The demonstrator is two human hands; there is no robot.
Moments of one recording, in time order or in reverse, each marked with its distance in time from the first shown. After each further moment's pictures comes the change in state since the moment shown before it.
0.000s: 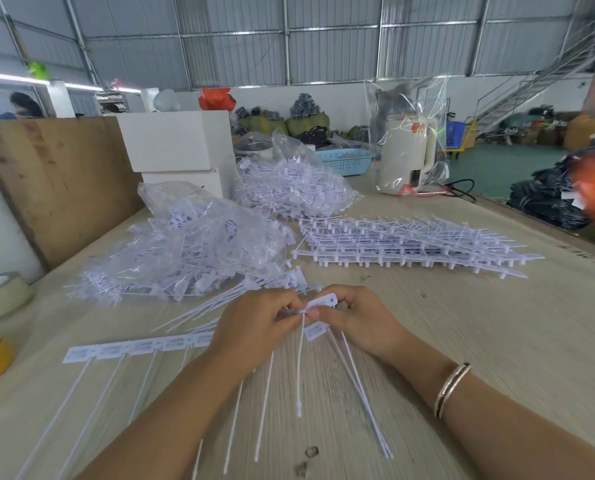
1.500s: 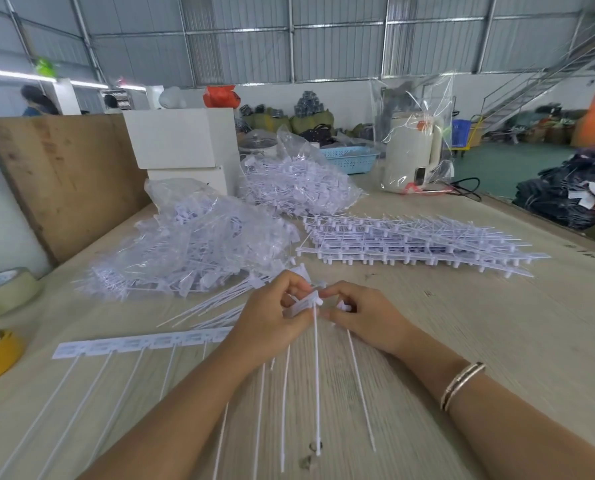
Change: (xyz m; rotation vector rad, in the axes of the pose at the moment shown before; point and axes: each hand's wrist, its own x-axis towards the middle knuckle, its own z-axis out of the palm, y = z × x) left_hand 0.000 0.006 0.008 -0.448 0.026 -0.046; right_hand 0.003 0.014 -0.011 -0.363 0.003 0.013
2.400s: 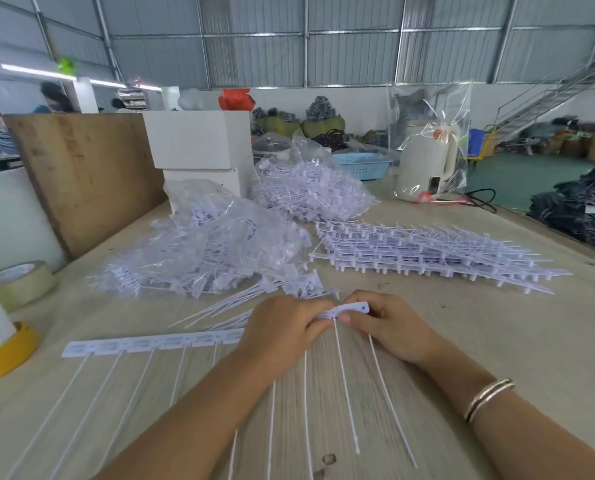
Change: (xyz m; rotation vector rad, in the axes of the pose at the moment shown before) left_hand 0.004 -0.003 -0.001 0.664 -0.050 0.261; right_hand -0.004 -0.002 -0.011 0.262 -0.104 -0.118
